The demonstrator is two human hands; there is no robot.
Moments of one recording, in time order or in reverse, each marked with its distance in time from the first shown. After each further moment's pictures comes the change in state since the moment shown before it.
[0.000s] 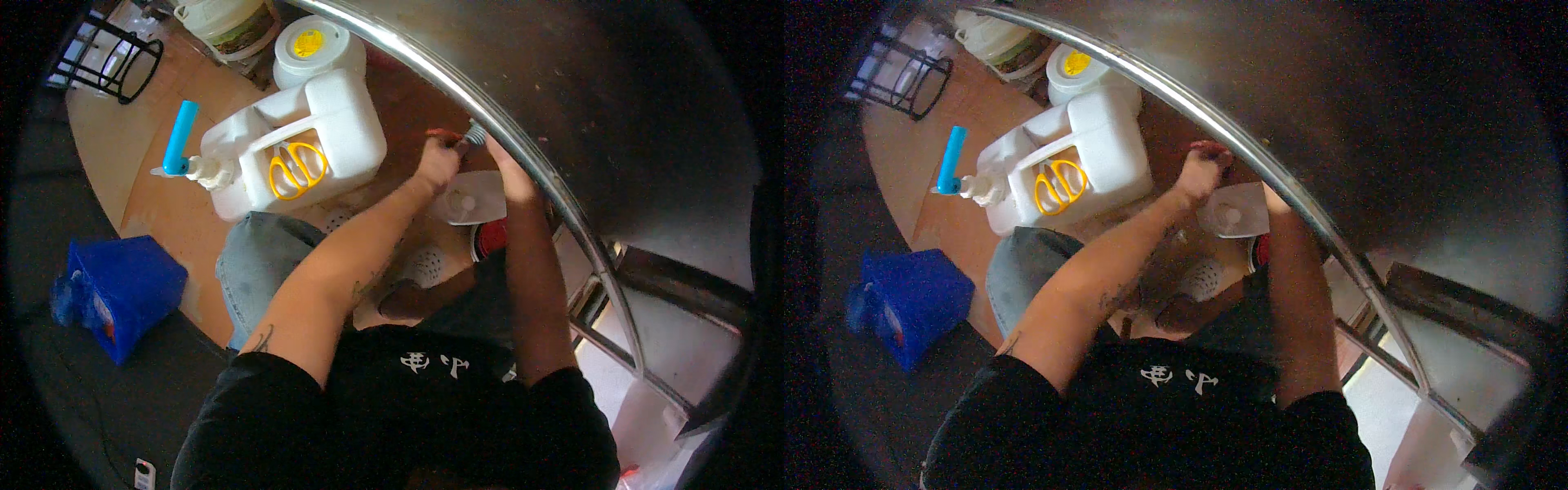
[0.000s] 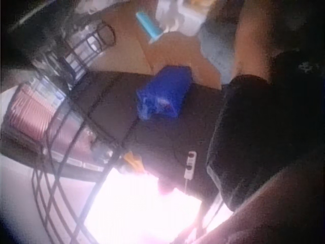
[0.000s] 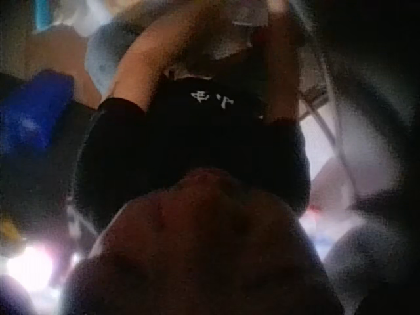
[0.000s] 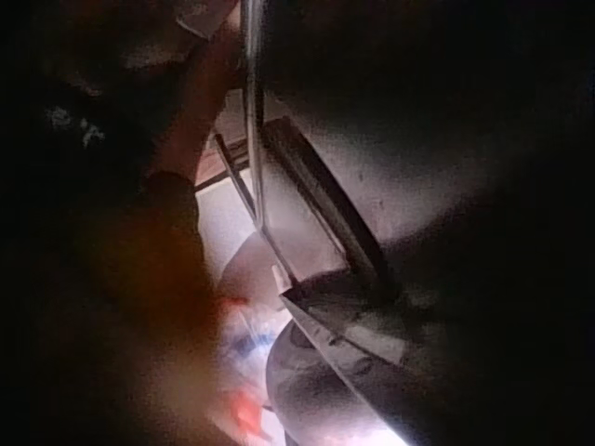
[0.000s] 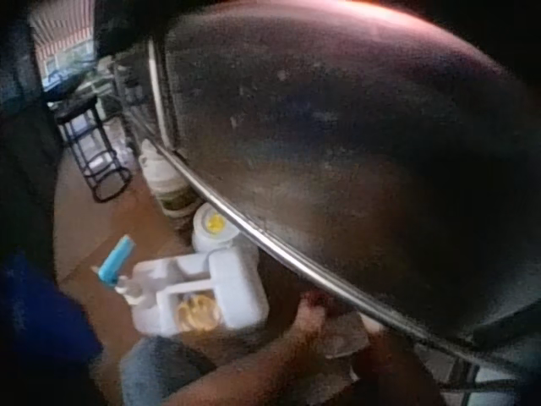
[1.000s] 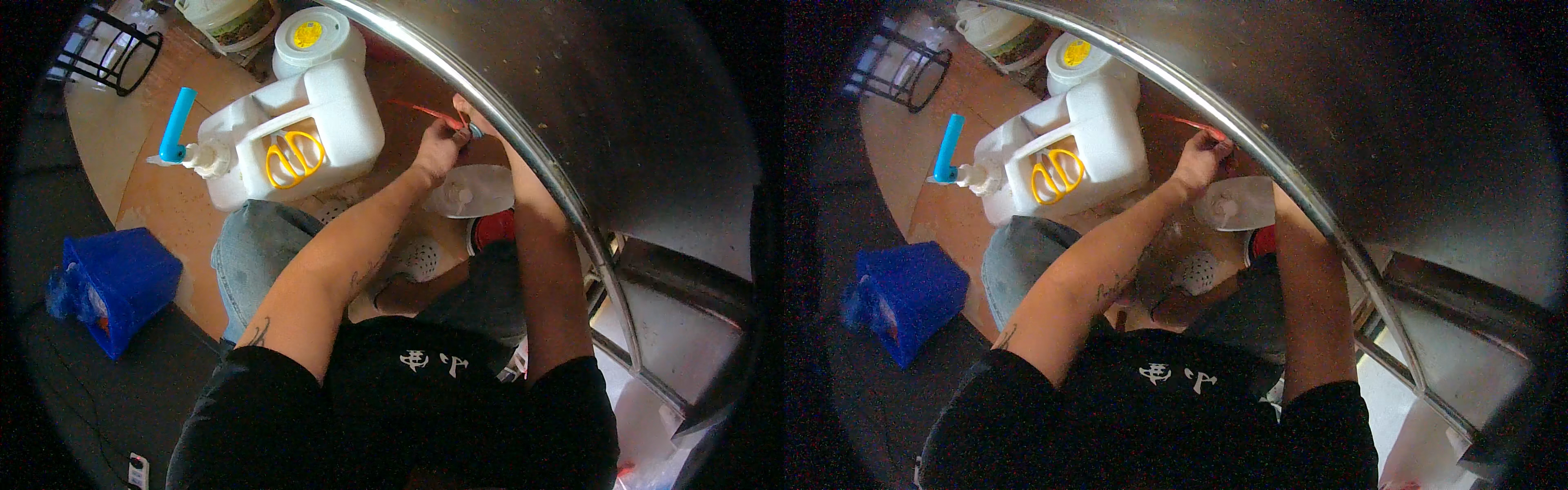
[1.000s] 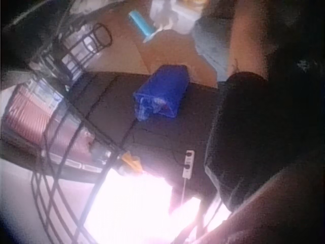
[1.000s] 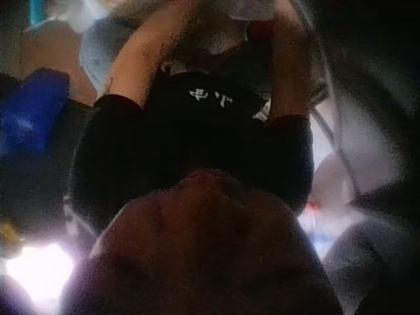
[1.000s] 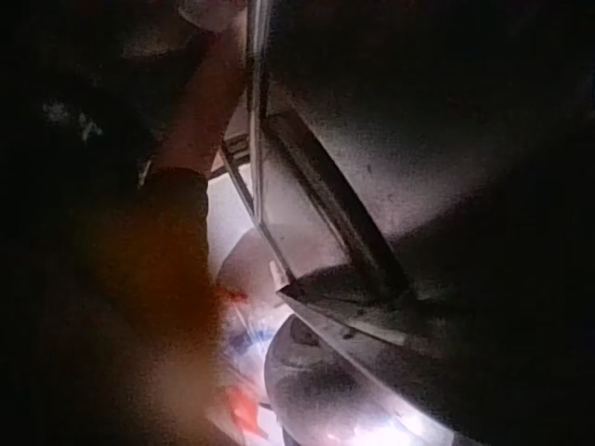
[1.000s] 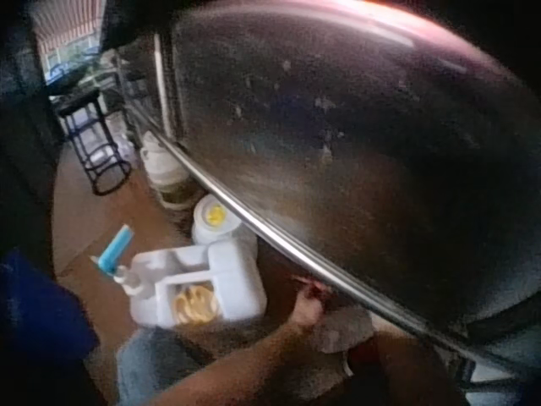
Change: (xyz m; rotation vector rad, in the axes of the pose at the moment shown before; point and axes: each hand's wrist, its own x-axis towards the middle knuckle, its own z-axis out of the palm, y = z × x) left_hand -0.011 0.020 0.007 -0.207 0.003 -0.038; right_hand 0.019 -0.057 0.020 -1.137 -0.331 -0.455
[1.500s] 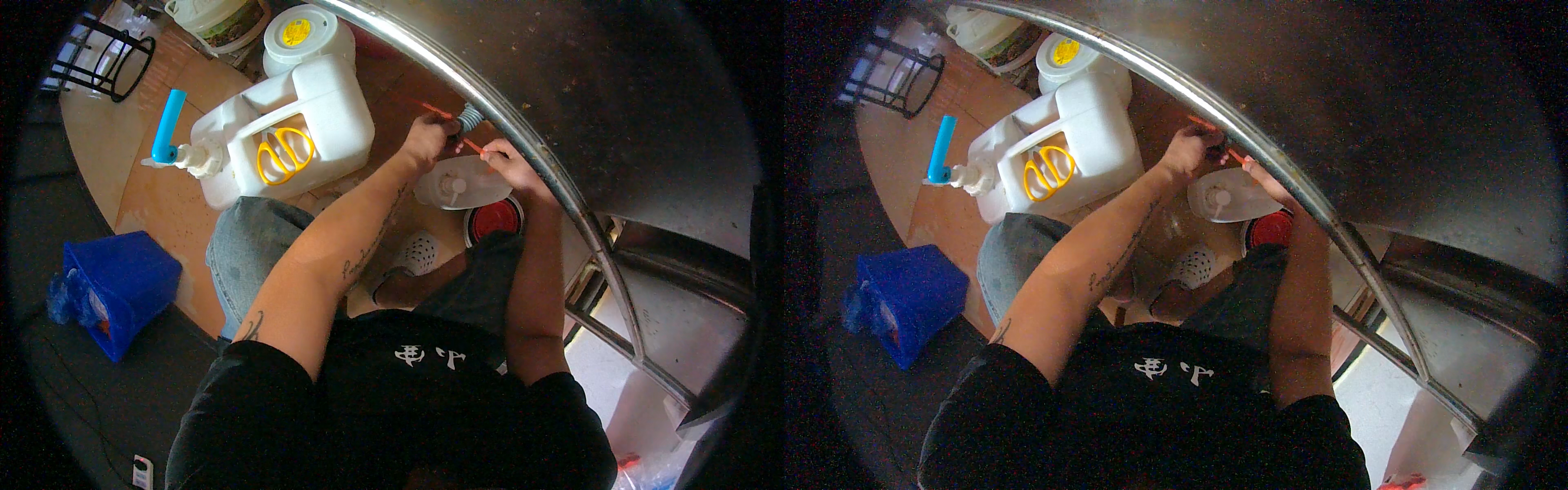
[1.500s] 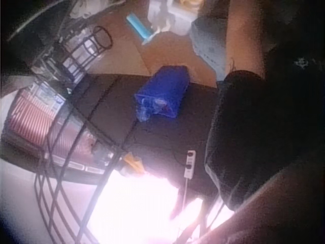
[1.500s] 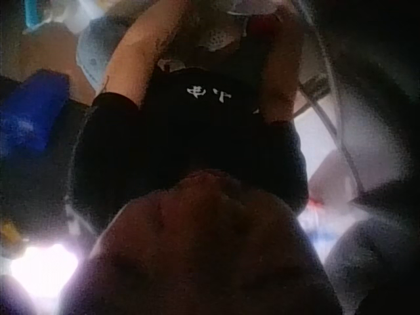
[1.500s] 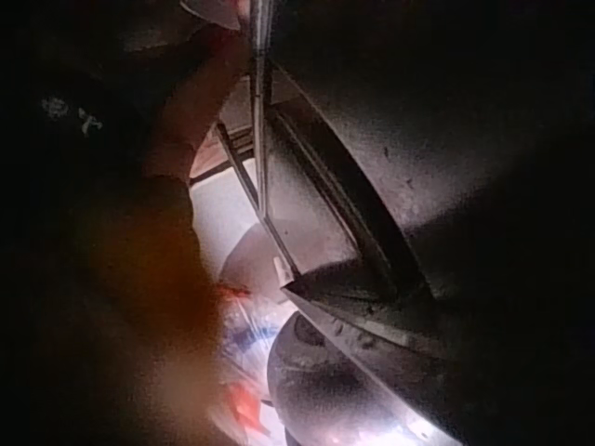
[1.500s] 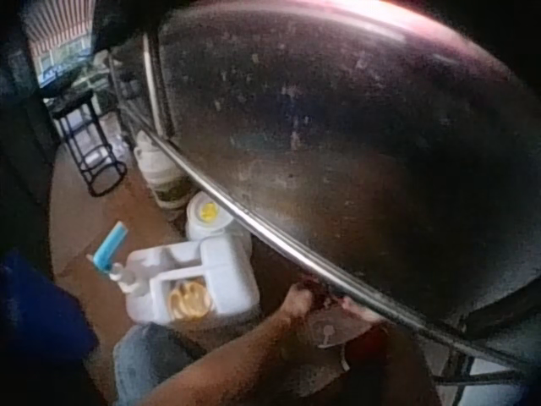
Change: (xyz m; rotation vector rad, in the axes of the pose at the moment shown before) left_hand 0.015 -0.002 -0.009 -0.109 -0.068 -0.121; right_hand -0.127 0.013 -0.002 0.492 0.030 0.345
